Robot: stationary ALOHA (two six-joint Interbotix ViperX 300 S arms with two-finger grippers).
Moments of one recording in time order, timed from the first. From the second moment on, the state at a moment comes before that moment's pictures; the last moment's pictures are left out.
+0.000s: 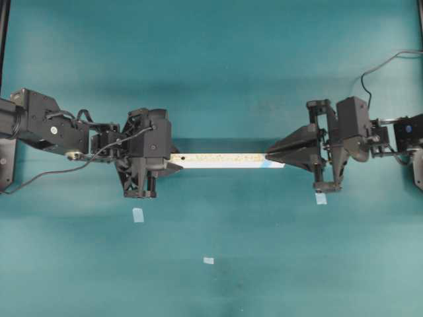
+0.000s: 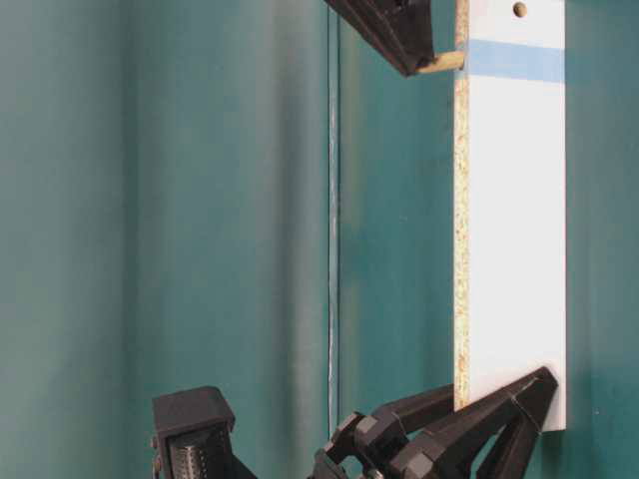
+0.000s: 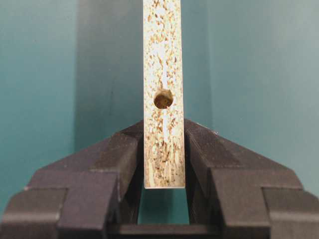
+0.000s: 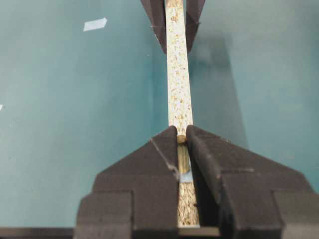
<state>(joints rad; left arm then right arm) 0.00 0.12 0.85 -0.06 -0.17 0.09 -0.09 0.03 1.19 -0.17 -1.00 0.35</state>
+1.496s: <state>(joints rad) 0.00 0.12 0.85 -0.06 -0.17 0.09 -0.09 -0.03 1.17 -0.17 -0.93 0.34</state>
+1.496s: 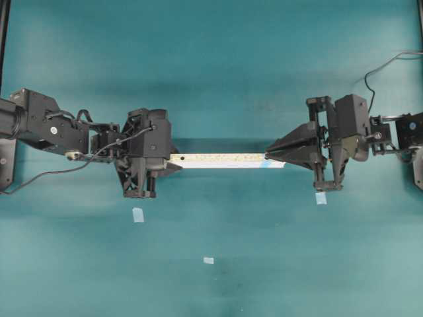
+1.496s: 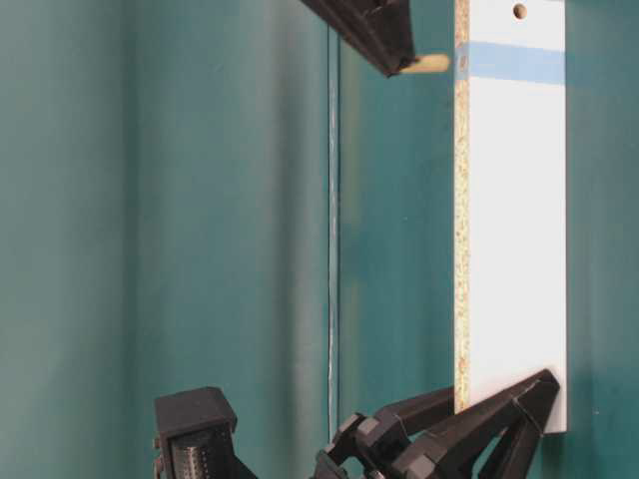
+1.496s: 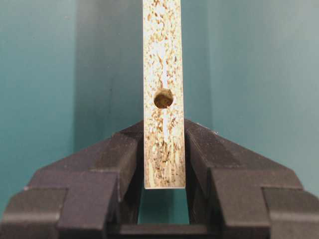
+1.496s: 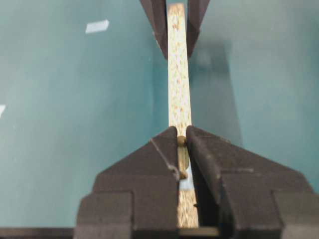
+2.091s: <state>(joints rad) 0.00 0.12 0.85 -0.06 -0.17 0.09 -0.09 -0.02 1.18 -0.17 -0.92 0.34</state>
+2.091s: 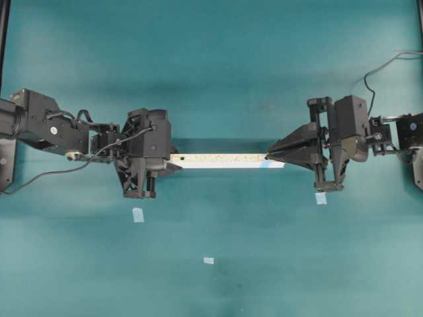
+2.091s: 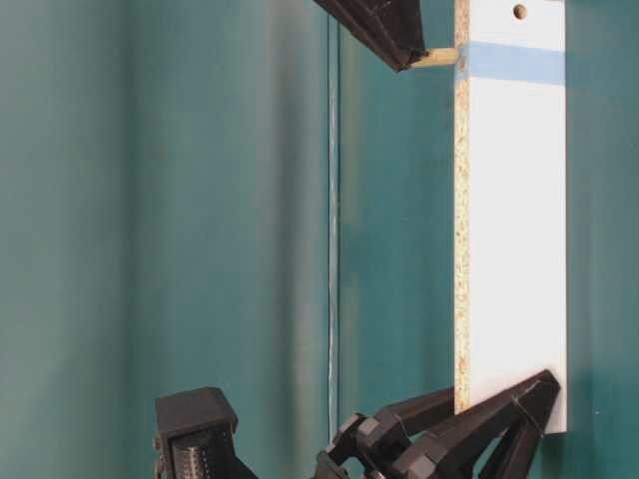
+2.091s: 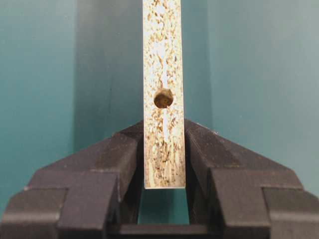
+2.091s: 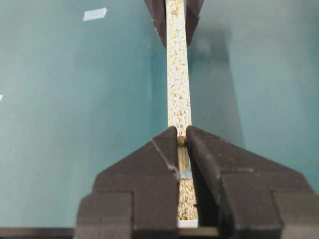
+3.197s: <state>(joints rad) 0.00 0.12 0.86 -0.06 -0.17 0.09 -0.08 0.01 1.16 -0.17 -0.85 0.34</state>
